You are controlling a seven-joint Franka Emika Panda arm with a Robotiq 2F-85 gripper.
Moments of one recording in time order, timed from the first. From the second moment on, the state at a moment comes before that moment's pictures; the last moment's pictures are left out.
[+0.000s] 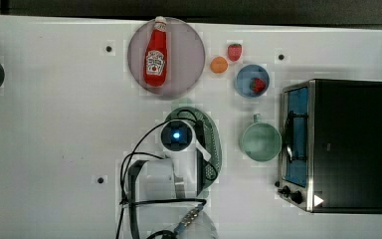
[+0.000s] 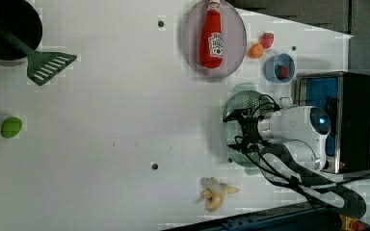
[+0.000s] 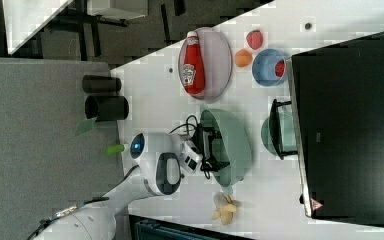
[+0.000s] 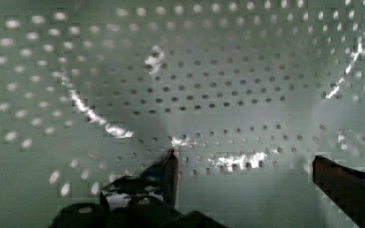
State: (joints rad) arm 0.04 0.40 0.05 -2.45 -0.06 1.11 0.81
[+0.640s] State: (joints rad) arm 0.18 0.39 0.13 -2.40 0.02 1.13 0.96
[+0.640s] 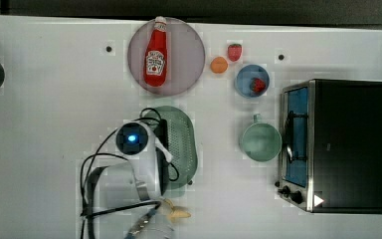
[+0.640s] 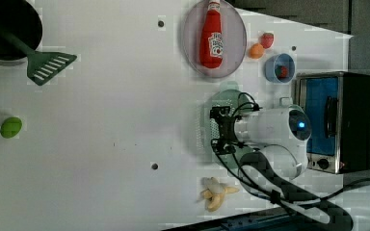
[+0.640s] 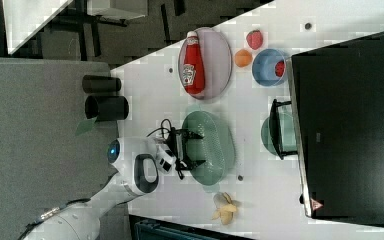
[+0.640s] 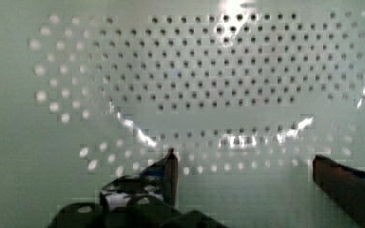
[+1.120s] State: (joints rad) arm 0.30 0.48 0.13 -2.30 0.12 1.11 0.99
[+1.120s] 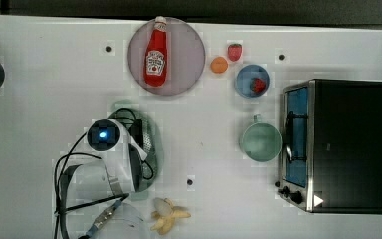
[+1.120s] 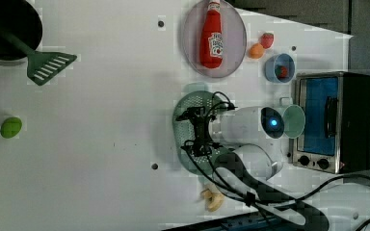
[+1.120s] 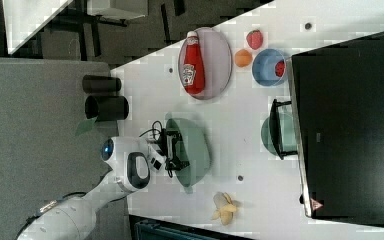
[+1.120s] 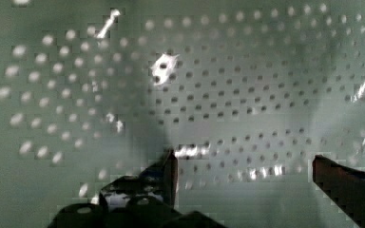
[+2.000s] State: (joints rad) arm 0.45 0.53 0.14 -2.14 0.22 1.08 1.14
